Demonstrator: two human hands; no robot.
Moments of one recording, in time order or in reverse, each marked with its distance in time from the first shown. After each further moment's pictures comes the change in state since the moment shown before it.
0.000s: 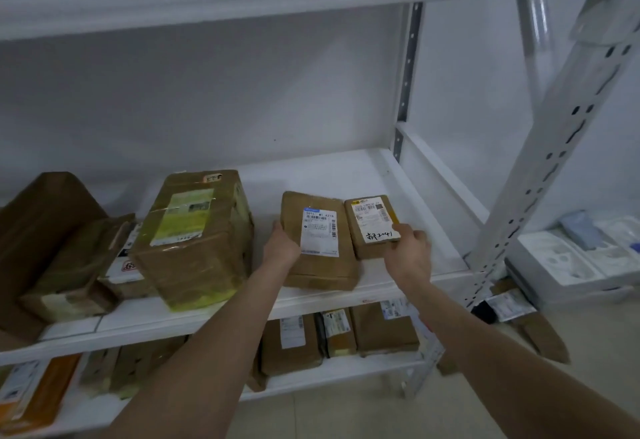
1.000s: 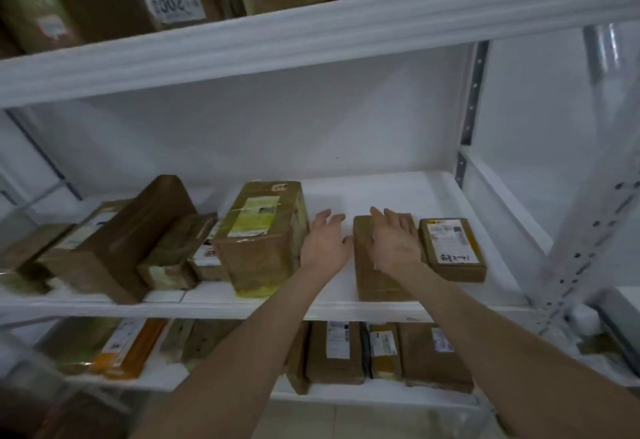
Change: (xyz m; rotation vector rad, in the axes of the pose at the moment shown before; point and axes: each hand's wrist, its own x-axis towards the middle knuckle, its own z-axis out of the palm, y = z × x) left_hand -0.055 0.022 -0.034 0.368 0.221 0.421; right_hand -0.011 -0.085 0.013 -0.333 -0.226 -0.579
